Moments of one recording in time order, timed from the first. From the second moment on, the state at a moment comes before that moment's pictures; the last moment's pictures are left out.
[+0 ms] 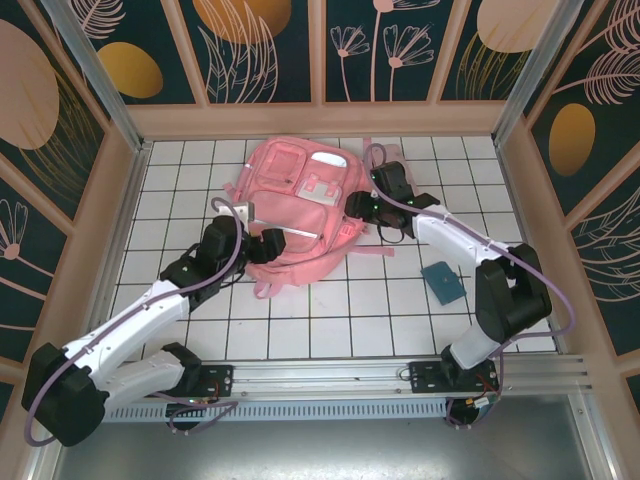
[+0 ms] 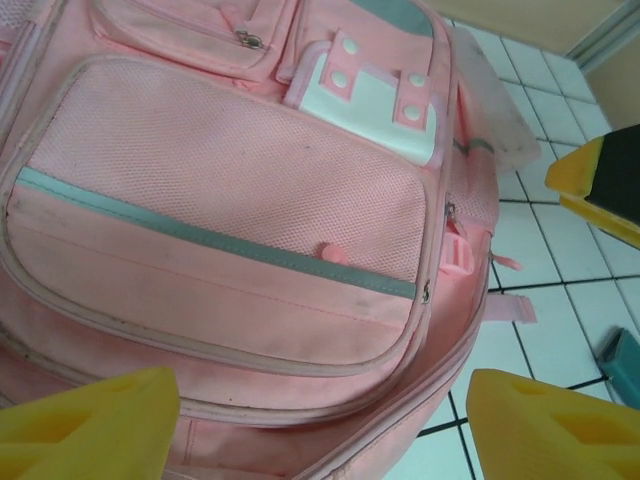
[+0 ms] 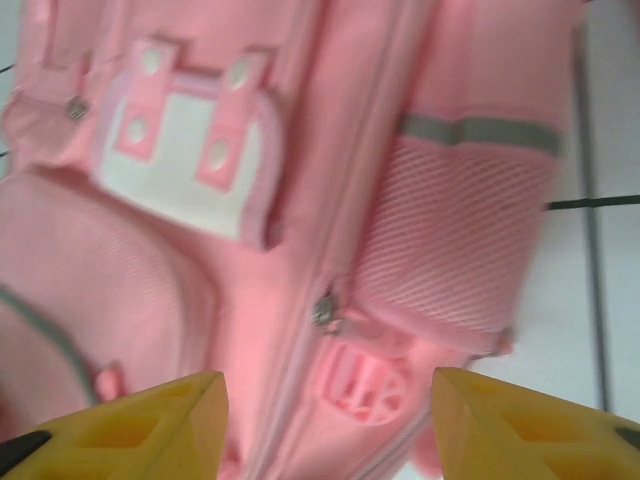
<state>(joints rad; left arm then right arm) -0.61 1.05 0.72 -0.24 -0.06 -0.59 0.49 1.59 1.13 -0.36 -0.13 0.59</state>
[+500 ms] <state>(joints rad) -0.78 1.58 1.16 -0.55 -0.12 -0.14 0.47 1.62 1.07 -0.30 -0.31 0.66</state>
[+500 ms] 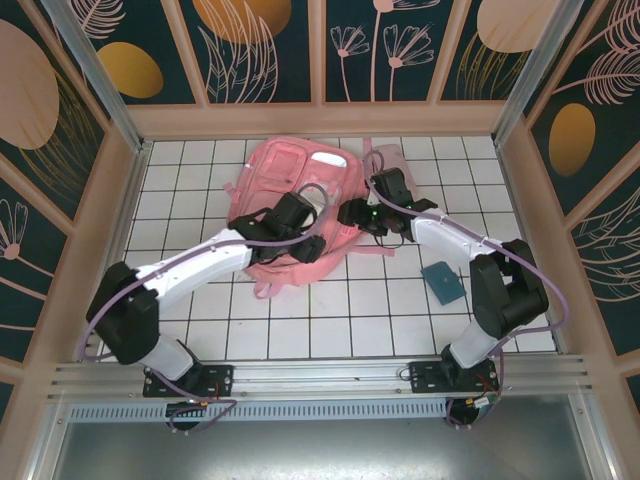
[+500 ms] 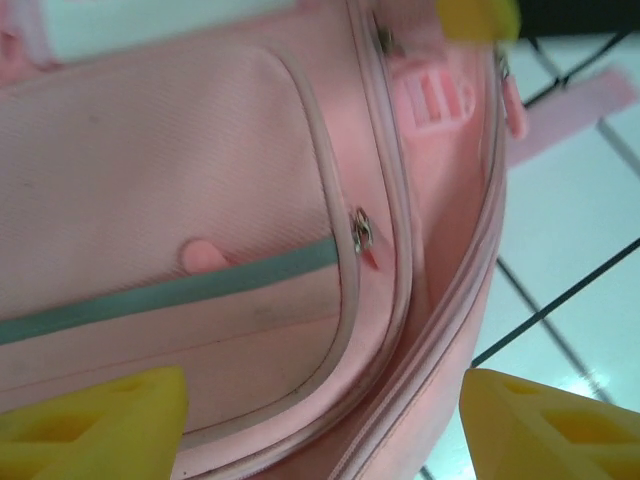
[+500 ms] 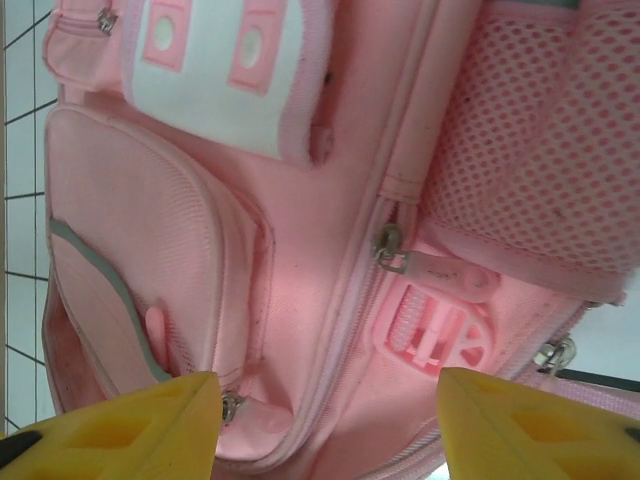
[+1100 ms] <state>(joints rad) -0.79 1.84 1.27 -0.62 -0.31 0.03 0.37 1.55 1.04 -0.29 -0.31 0.67</state>
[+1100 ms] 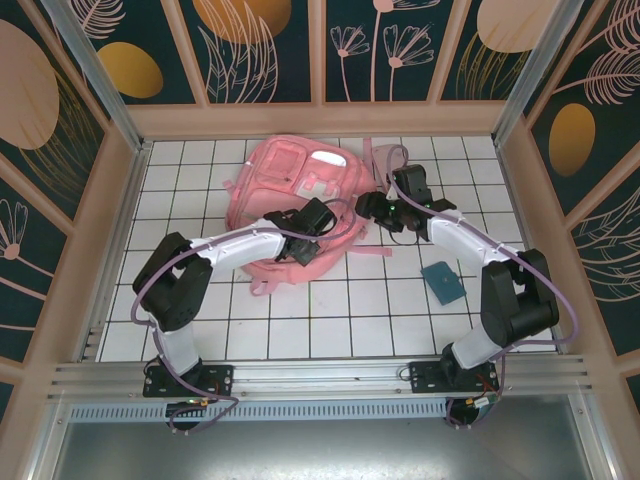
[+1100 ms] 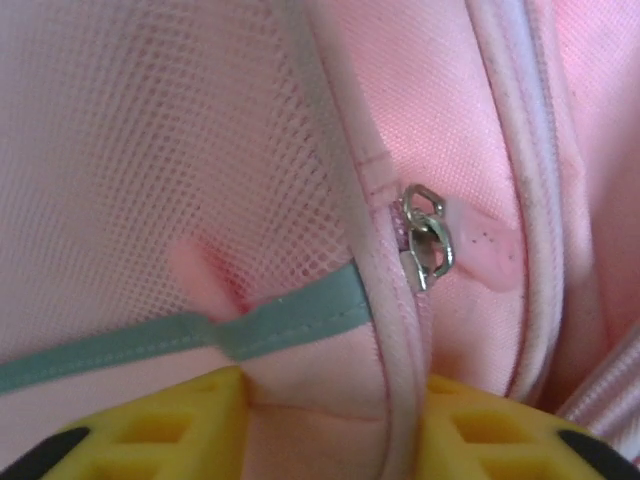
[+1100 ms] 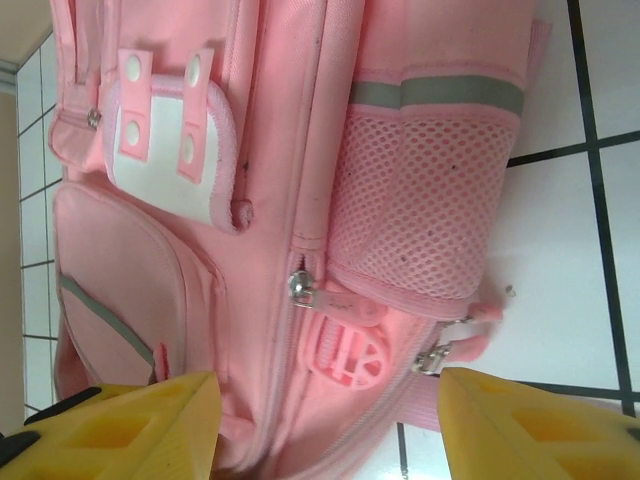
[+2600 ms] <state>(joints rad) -0.77 1.70 1.51 -0.88 -0.44 -0.21 0.58 1.75 1.03 0.02 -0.42 0.77</state>
